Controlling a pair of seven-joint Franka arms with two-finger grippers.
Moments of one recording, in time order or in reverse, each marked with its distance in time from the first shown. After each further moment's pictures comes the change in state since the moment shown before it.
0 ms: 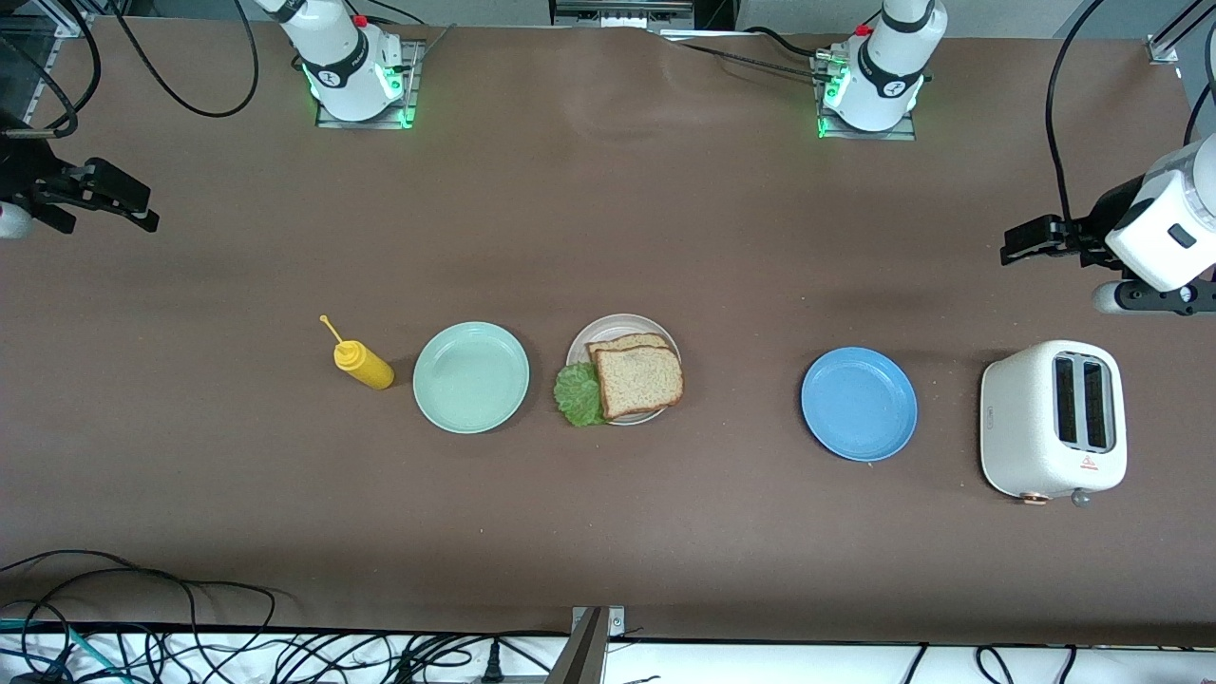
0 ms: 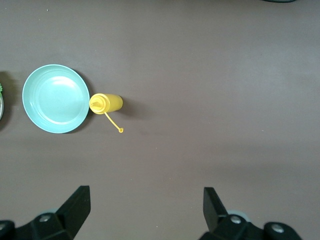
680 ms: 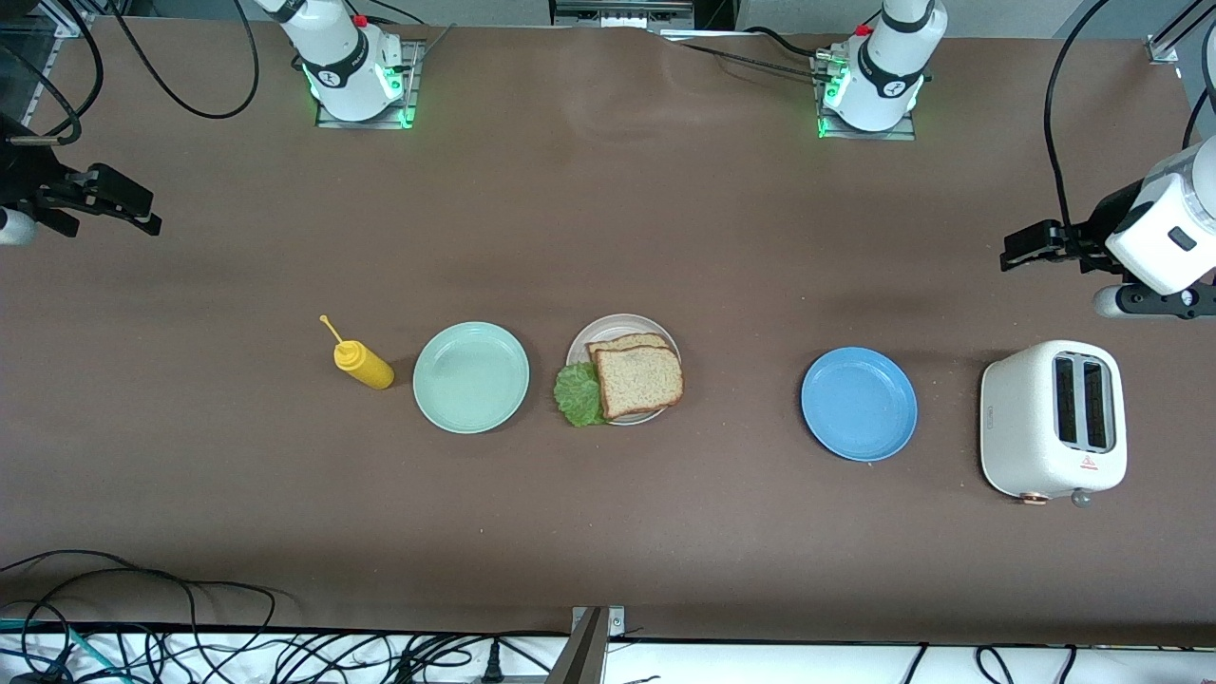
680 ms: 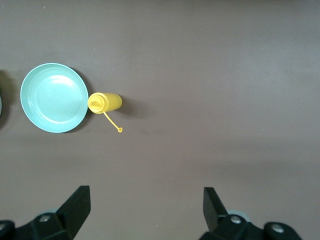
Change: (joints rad) left arm 0.000 0.000 0.000 0.000 0.000 0.028 0.000; right arm -0.001 0.009 -0.001 0.000 0.000 0.000 0.001
